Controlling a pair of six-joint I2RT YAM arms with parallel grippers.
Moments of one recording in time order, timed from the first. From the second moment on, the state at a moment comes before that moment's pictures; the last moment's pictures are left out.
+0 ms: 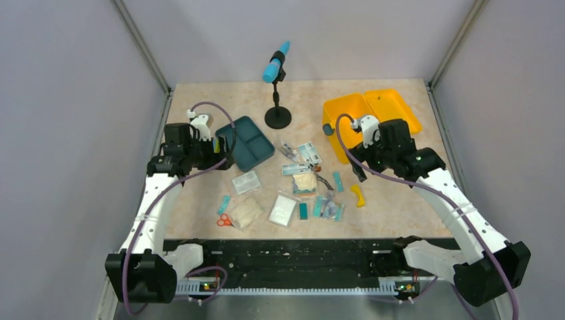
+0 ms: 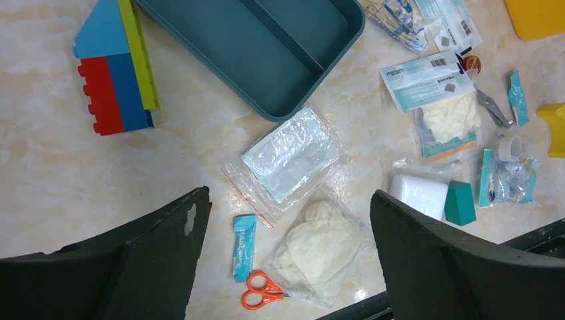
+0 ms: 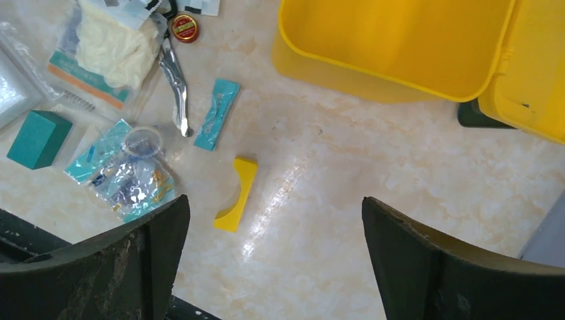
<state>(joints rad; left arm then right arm) 0.00 1.08 0.97 -0.65 0.35 -0.05 0.39 1.07 1.03 -0.77 -0.01 -0.24</state>
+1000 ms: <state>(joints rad) 0.07 1.05 0.86 -0.65 0.40 -0.25 0.82 1.70 1.15 -0.47 -0.38 -0.36</state>
